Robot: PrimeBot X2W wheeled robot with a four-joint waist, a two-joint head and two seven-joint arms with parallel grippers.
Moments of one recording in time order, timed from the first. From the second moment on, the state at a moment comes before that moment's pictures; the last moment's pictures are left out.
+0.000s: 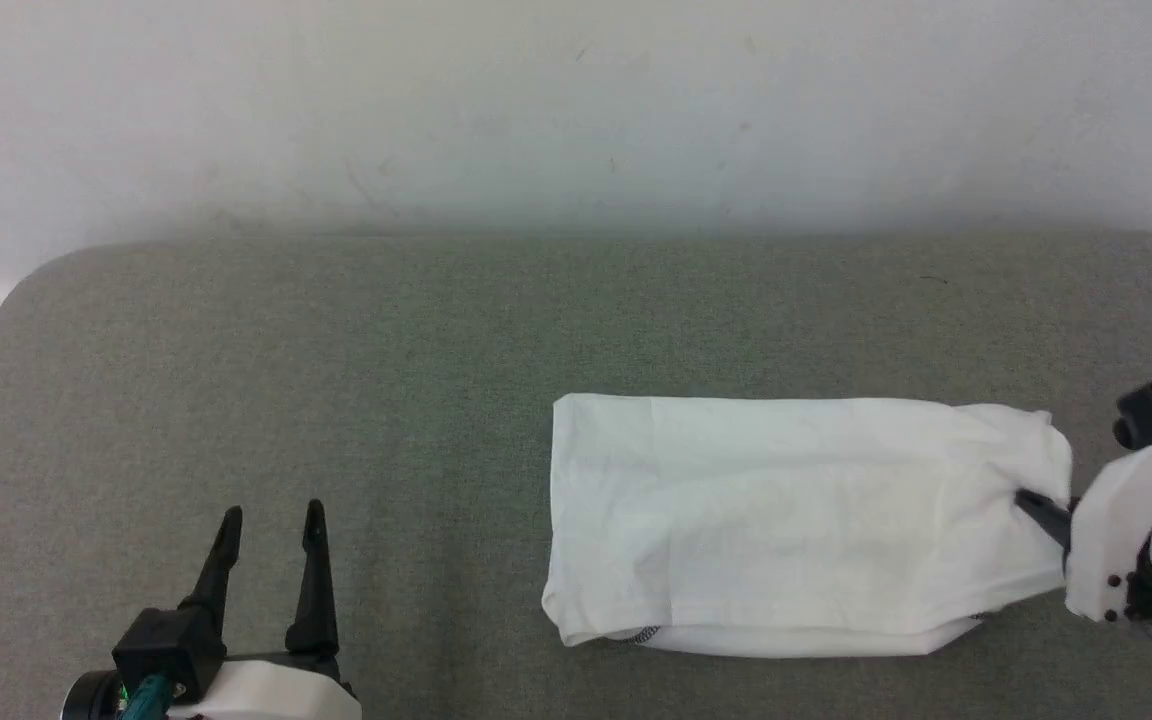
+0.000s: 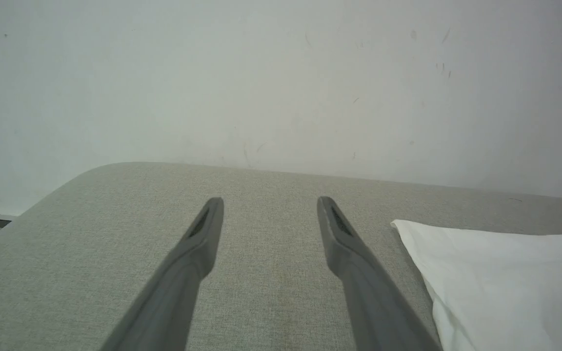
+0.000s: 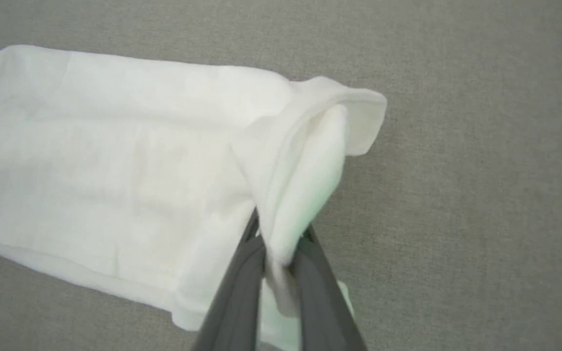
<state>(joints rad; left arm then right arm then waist) 0.10 0.18 -0.08 0.02 -0.26 0.09 -0.23 -0.25 -0.53 0.19 0.34 0.67 0.13 0.58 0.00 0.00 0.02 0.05</state>
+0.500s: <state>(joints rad) 0.06 0.17 -0.11 0.02 -0.27 0.09 -0.23 -0.41 -0.29 0.54 0.19 0.73 0.13 0.60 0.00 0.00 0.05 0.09</state>
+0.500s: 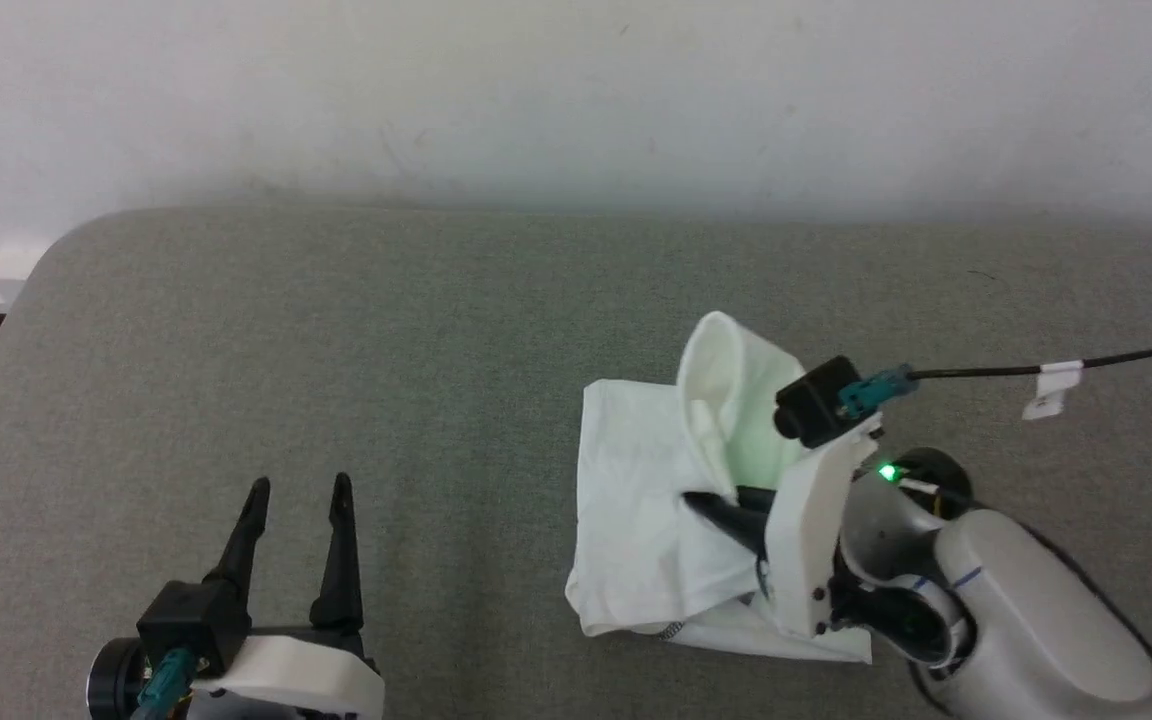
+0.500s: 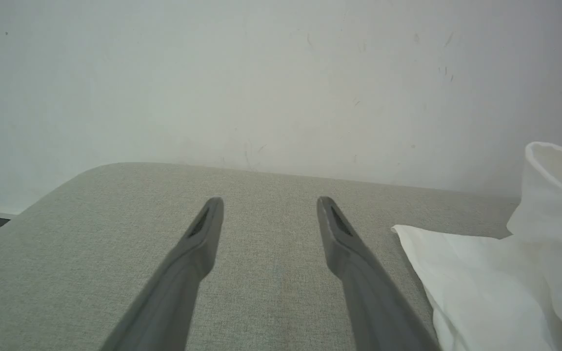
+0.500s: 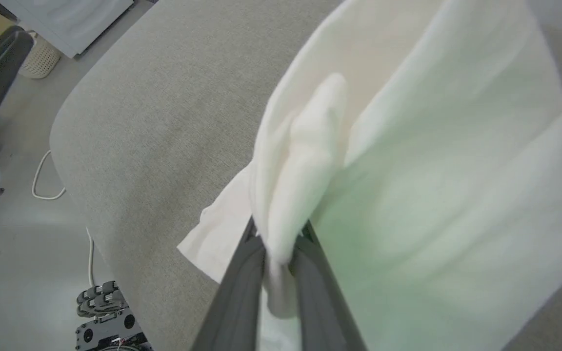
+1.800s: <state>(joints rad) 0.04 0.18 -0.09 0.06 -0.29 0.10 -0.25 -0.10 -0.23 -0.11 0.04 0.32 0.13 0.26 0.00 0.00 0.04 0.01</state>
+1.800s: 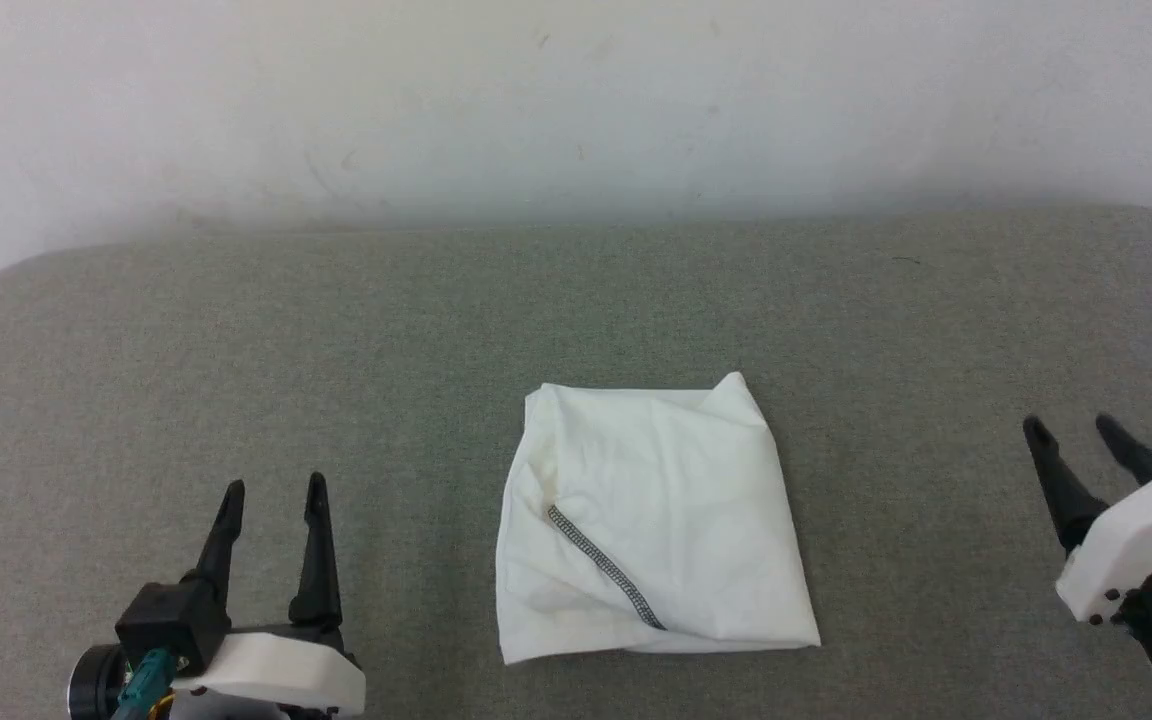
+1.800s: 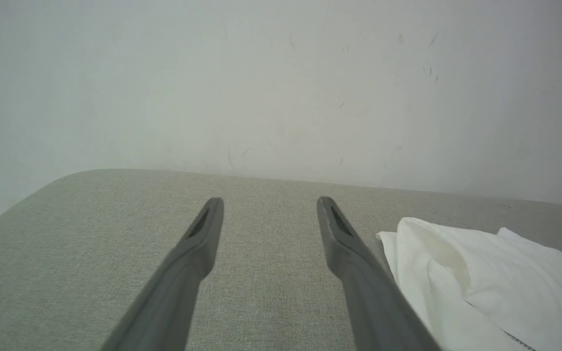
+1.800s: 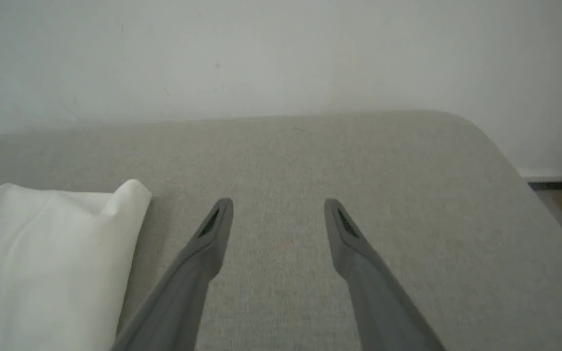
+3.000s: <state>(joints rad) -0.04 0.16 -0.09 0.09 -0.26 0.09 -0.26 -0.37 -0.16 0.18 0.52 0.85 0.13 0.76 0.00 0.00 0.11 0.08</state>
